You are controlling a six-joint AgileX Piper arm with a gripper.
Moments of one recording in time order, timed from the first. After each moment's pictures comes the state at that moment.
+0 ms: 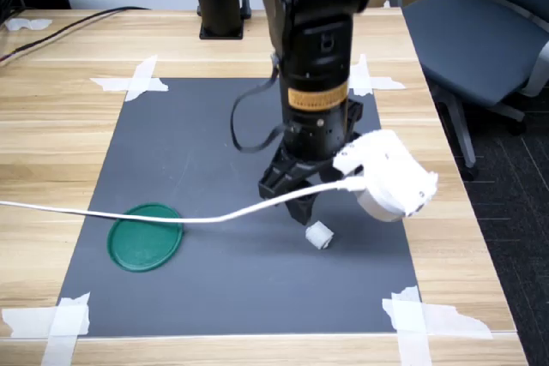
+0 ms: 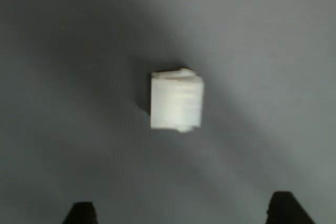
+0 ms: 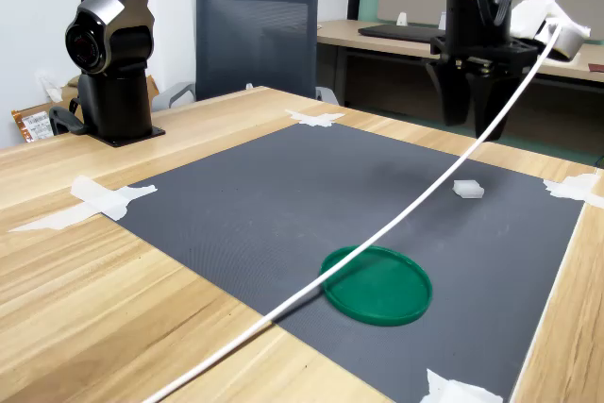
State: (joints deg) arm 19.8 116.9 -99.7 -0.5 63.3 -31.8
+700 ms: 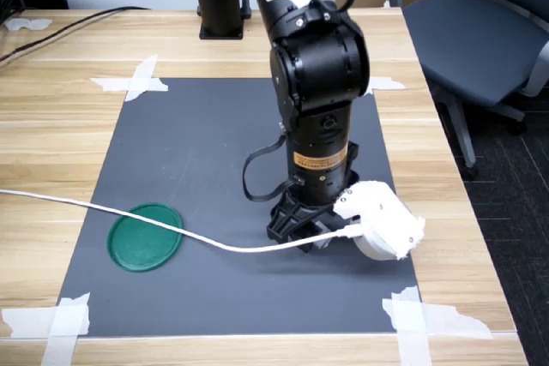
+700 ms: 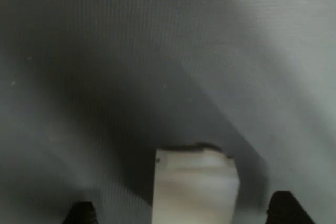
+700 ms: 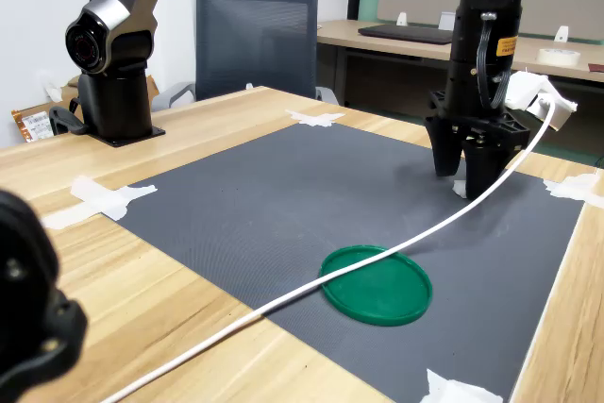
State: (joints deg) arm 19.8 123.9 -100.0 0.7 59.8 -32.7
